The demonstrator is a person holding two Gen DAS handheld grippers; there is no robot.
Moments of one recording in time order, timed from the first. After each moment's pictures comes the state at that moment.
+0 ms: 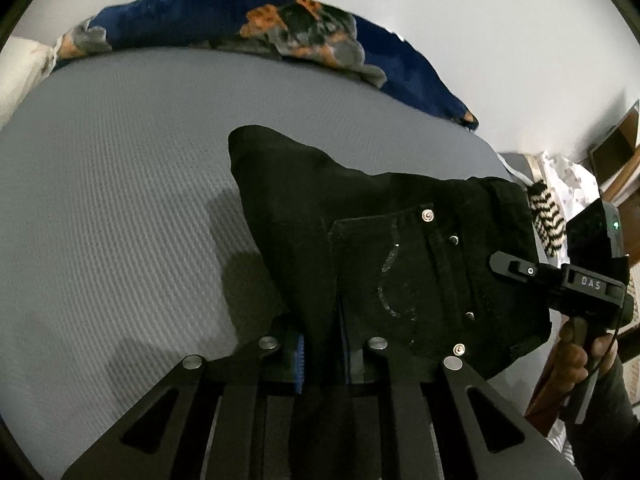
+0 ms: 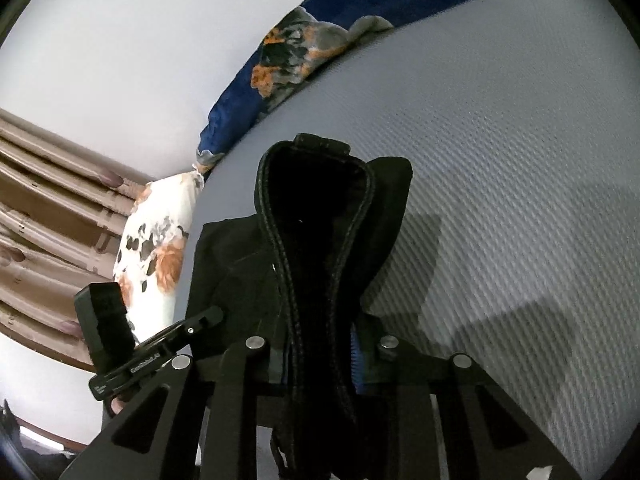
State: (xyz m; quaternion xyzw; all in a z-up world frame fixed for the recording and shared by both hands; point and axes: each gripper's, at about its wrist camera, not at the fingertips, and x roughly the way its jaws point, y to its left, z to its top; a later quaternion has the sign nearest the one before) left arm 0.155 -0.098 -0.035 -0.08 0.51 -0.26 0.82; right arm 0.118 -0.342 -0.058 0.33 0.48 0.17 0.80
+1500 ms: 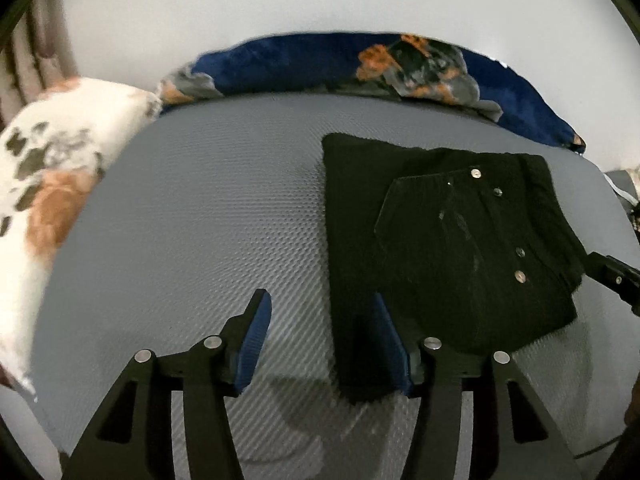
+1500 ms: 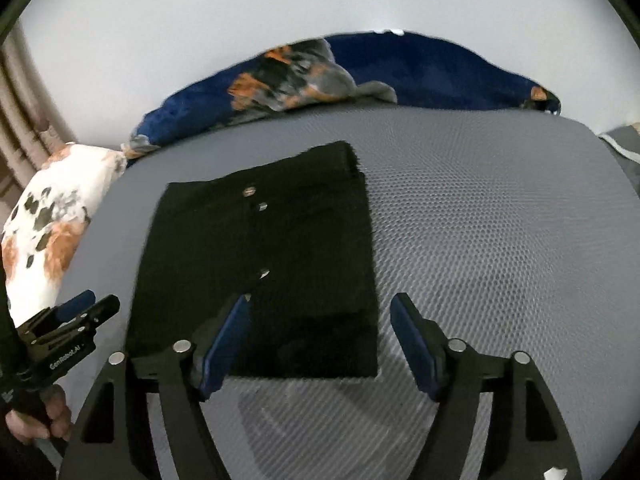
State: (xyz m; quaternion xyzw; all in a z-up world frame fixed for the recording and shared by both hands) left arm 0.163 -0.045 -0.030 0.02 0.45 -0.05 0.89; right arm 0.124 -0.275 -0.029 0.10 0.44 0.02 0.89
